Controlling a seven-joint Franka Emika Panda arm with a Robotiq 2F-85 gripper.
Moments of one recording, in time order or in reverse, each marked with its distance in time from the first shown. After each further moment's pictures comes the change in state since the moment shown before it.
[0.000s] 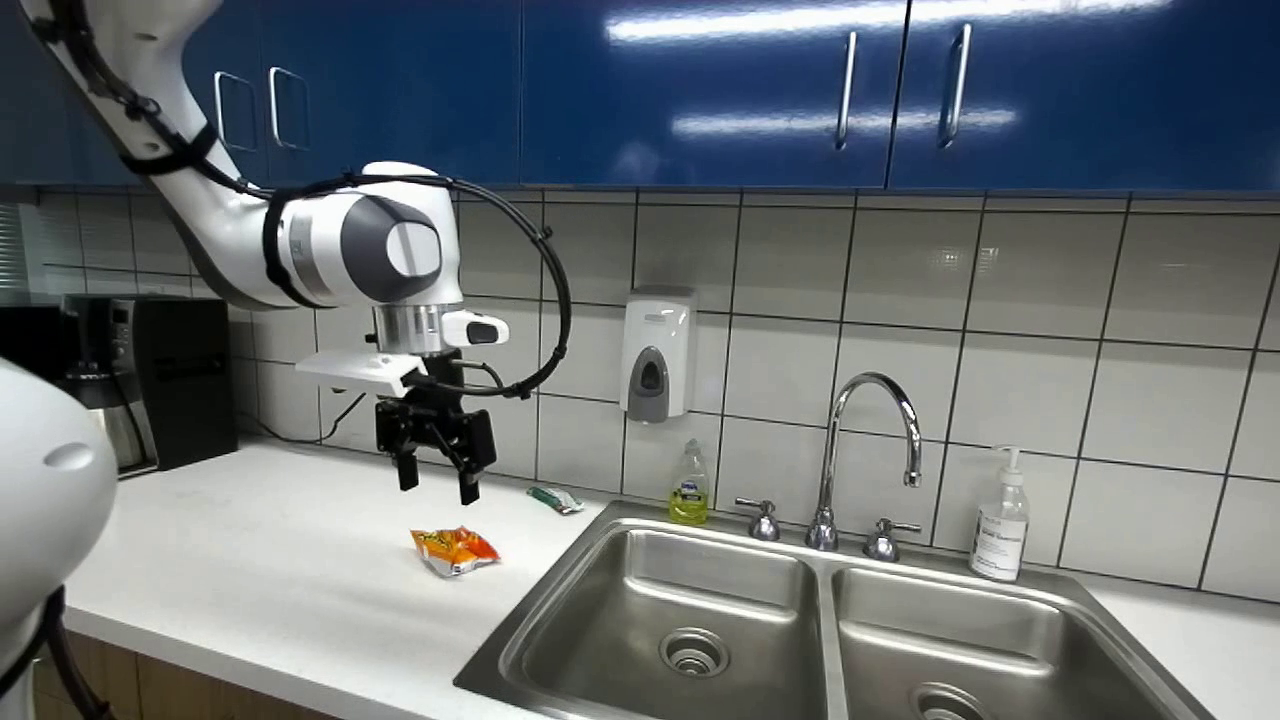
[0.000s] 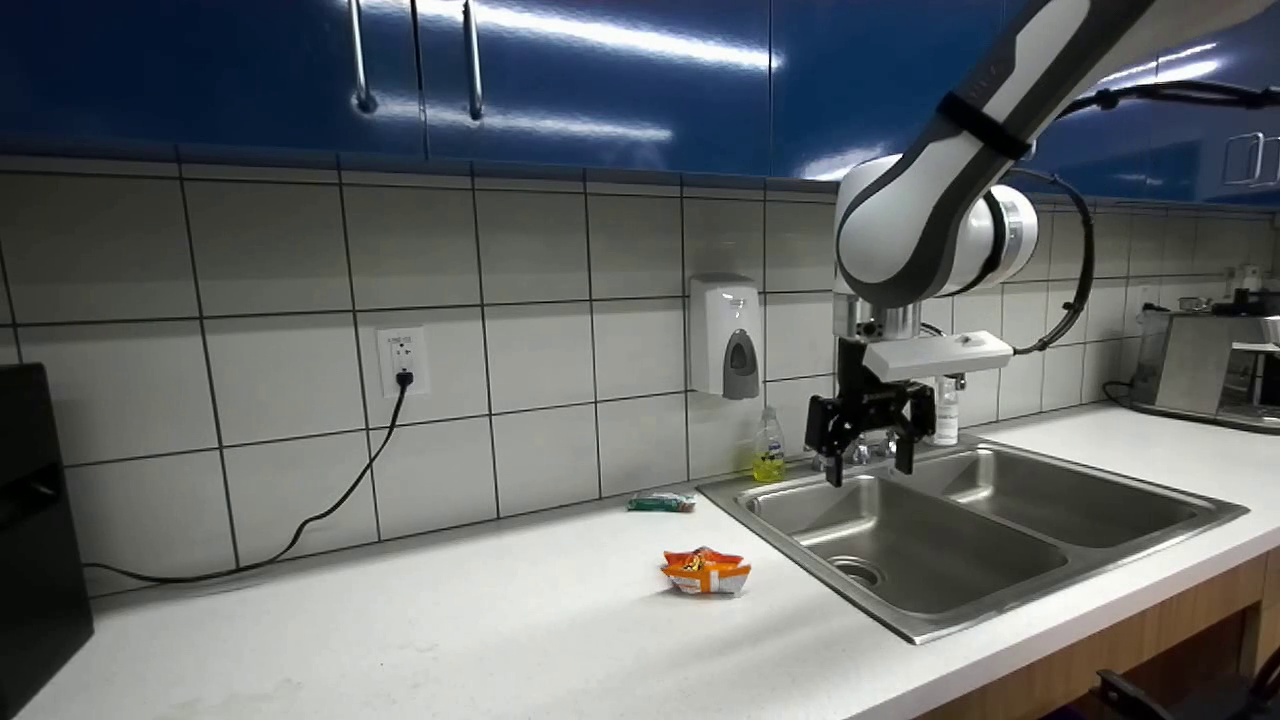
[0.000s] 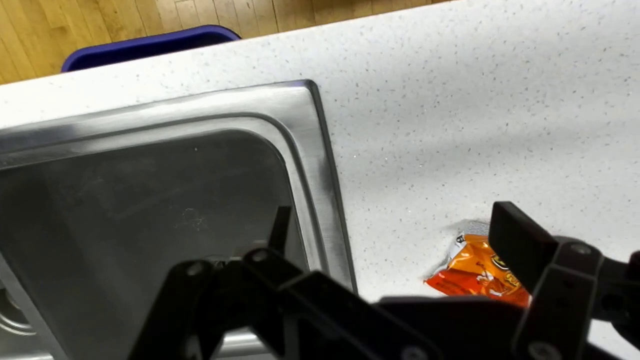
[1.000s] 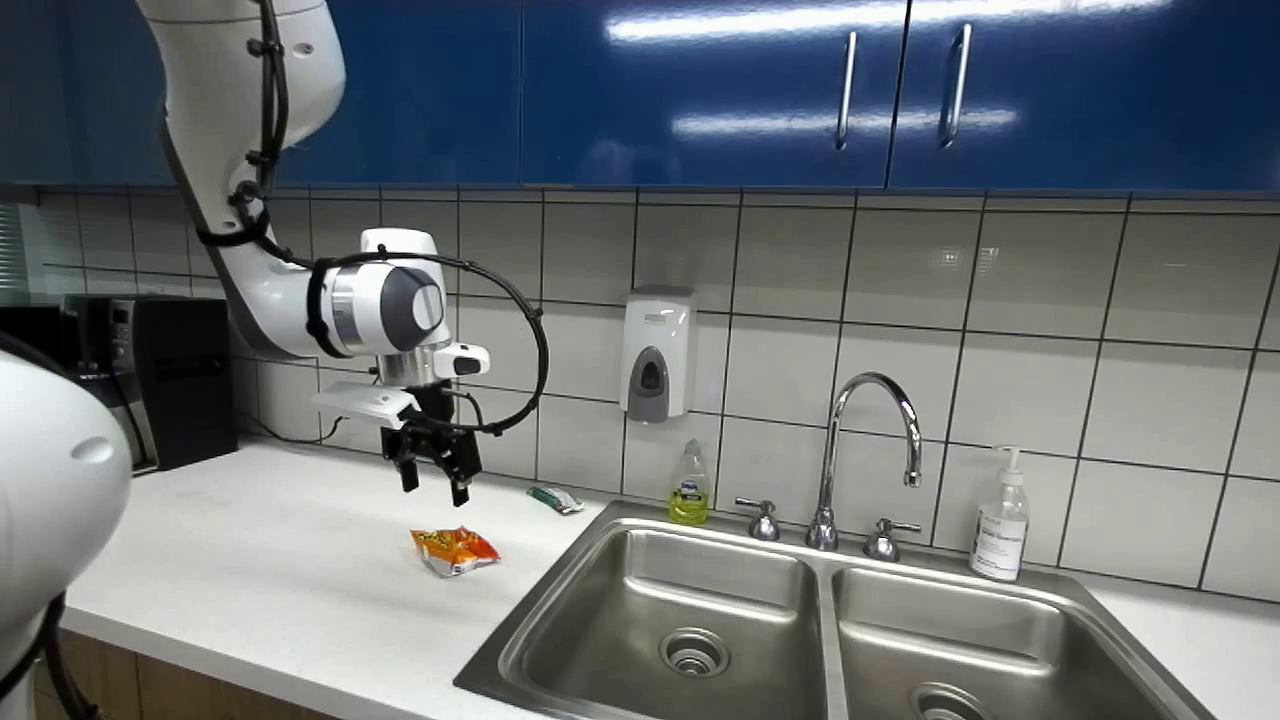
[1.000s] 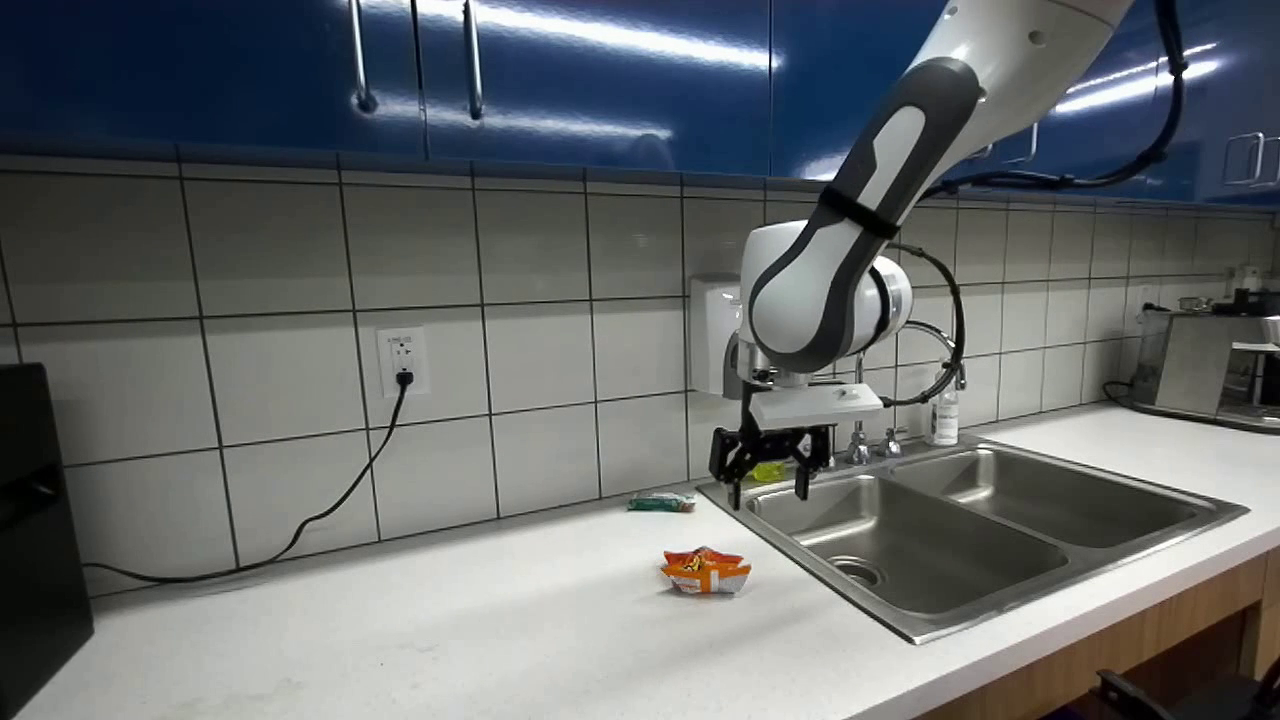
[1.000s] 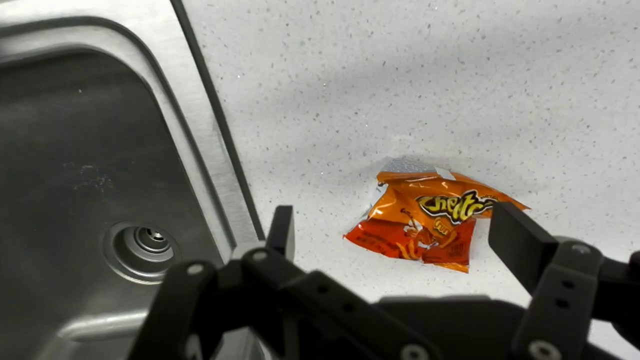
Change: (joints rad) arm 0.060 0.372 0.068 0.227 -0.093 0.204 0.237
